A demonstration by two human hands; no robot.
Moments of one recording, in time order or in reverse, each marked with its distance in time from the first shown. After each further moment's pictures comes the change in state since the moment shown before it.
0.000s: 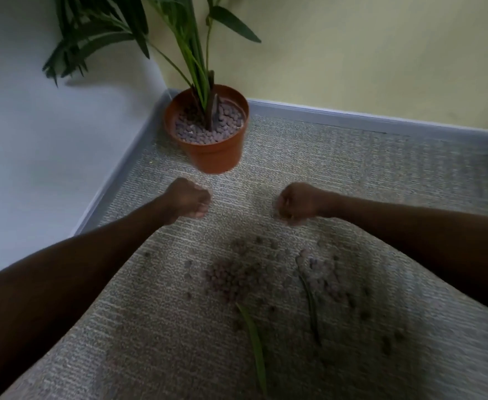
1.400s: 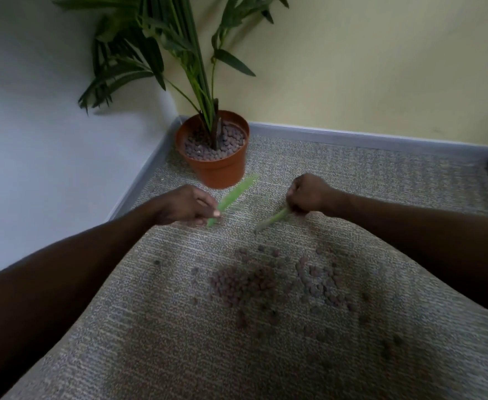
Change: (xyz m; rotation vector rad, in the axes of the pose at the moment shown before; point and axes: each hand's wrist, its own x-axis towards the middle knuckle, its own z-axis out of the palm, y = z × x) left_hand -0.029 0.015 -0.025 0.317 -0.277 0.203; right_hand -0.029 -0.004 -0.020 0.254 0.376 0.029
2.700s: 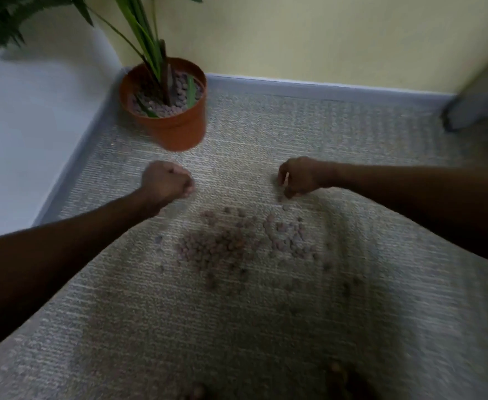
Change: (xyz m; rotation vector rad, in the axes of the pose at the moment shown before) left_hand 0.013 -0.004 0.075 -0.255 0.522 -0.053; right_hand -0.015 0.062 -0.007 -0.507 -0.315 -0.075
